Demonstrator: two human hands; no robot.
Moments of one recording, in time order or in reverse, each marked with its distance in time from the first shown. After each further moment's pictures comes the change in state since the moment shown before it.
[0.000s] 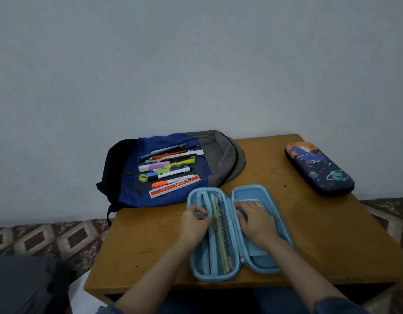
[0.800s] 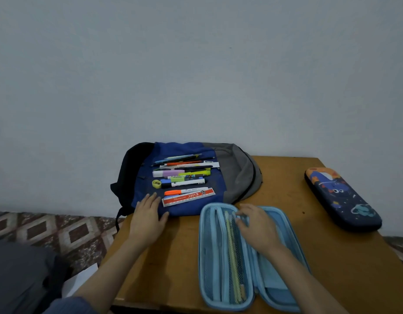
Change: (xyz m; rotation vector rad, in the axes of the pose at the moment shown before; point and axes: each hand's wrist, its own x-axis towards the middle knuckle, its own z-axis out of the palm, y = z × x) left_hand 0.066 -0.046 -0.117 0.841 0.330 0.315; right_hand 0.033 -0.043 -0.015 0.031 -0.017 -0.075
